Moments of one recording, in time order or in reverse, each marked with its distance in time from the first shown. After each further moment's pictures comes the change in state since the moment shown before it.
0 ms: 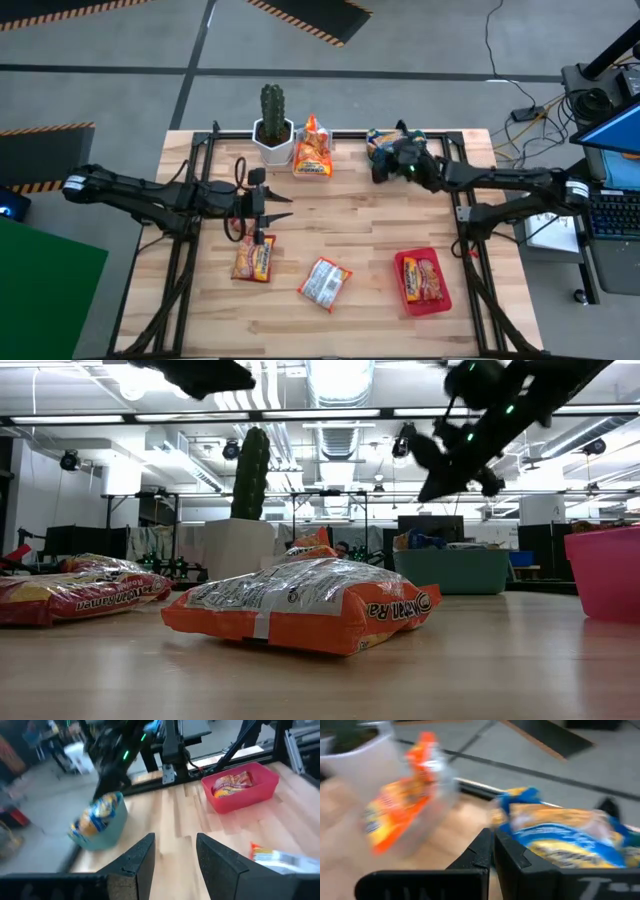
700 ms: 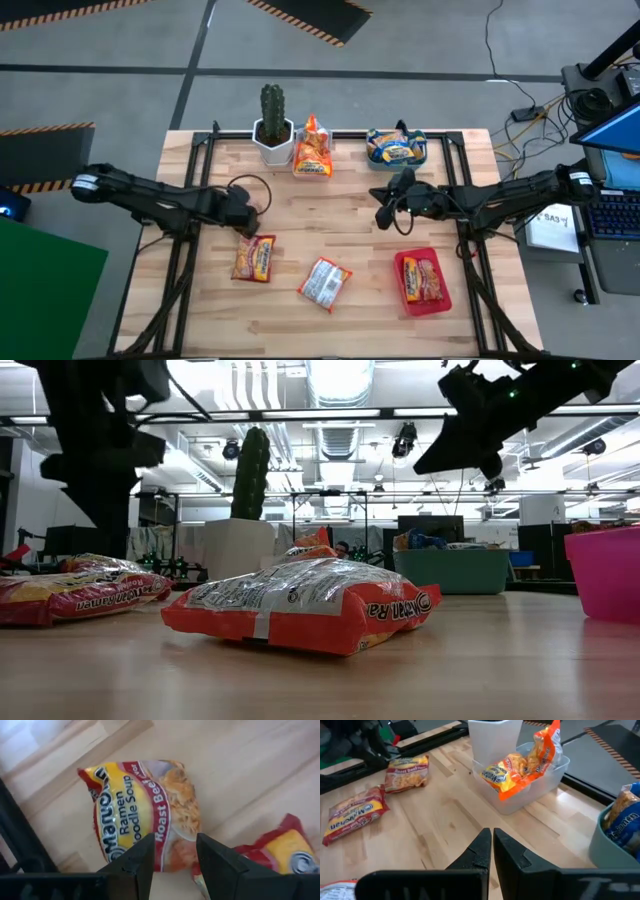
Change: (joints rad) left arm 0.010 0.144 -0.002 -1.006 -0.104 -1.283; right arm 0.424 -0.105 -0.078 0.049 0.010 -0.058
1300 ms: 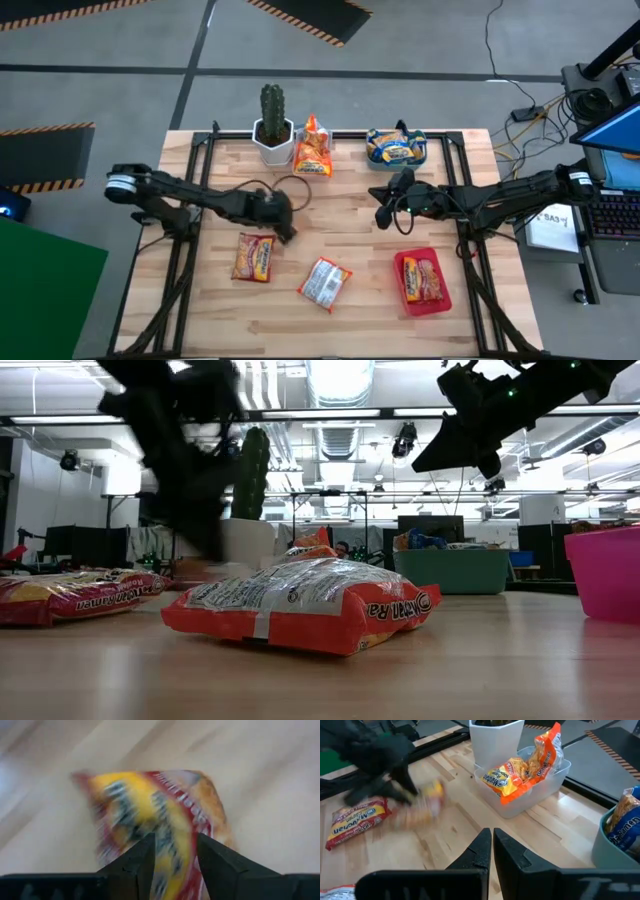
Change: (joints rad) left arm 0.089 0.349 0.061 0.515 0.035 0.330; right arm 0.002 0.001 -0.003 0.026 0.001 -0.004
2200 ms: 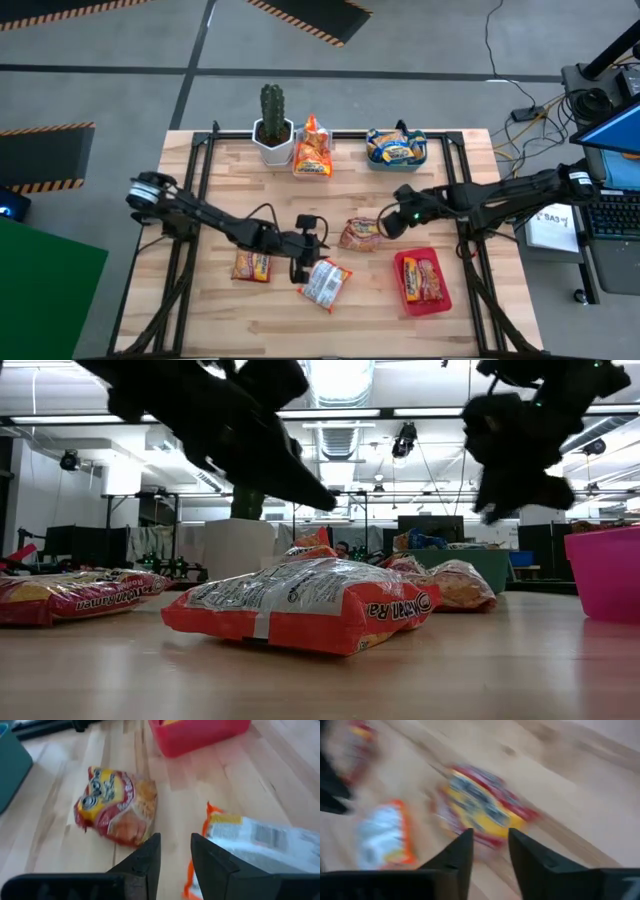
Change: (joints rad) left arm -0.232 0.206 0.078 0.741 0.078 0.785; right arm 0.000 0.005 0.062 -0.504 -0.378 0.593
